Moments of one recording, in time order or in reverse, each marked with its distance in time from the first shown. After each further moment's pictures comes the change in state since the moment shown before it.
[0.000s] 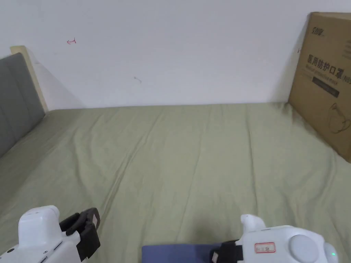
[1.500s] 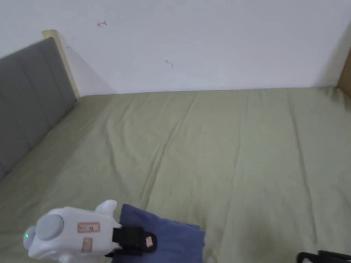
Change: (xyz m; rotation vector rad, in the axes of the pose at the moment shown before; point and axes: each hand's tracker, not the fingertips) left arm -0.147 0.023 -0.155 -0.727 -0.319 0.220; right arm -0.020 -0.022 0.098 0.264 -0.021 -0.020
